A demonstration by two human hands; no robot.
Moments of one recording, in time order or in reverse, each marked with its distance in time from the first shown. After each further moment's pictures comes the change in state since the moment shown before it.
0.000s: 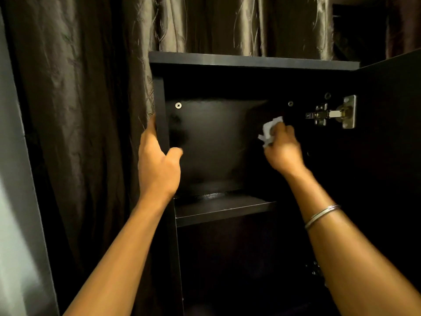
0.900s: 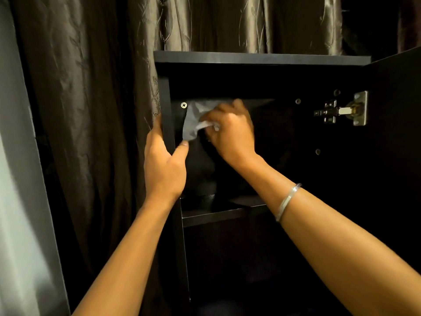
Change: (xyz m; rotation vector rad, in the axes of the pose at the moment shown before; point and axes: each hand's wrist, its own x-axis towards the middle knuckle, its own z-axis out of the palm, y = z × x) left_hand 0.001 -0.004 -0.002 -0.026 -0.008 0.050; right_hand -0.004 -0.129 0.021 0.214 0.155 -0.572
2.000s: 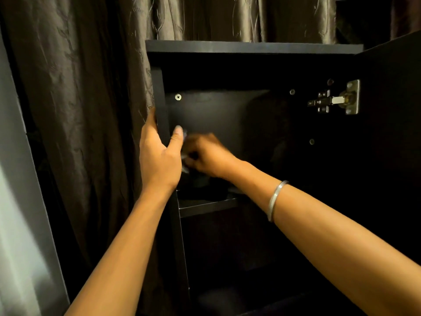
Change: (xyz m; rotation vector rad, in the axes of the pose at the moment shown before) left_hand 0.002 -0.003 0.001 -0.001 -0.001 0.020; right_hand -0.032 -0.019 0.025 0.267 -0.483 -0.090
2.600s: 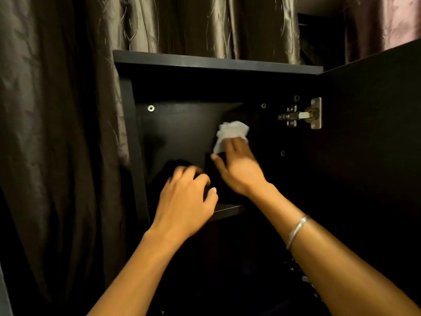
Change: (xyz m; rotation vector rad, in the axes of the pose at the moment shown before) left_hand -0.053 -0.001 0.055 0.694 -0.467 0.322; right_hand -0.077 0.078 -0.038 -0.506 0.195 0.361
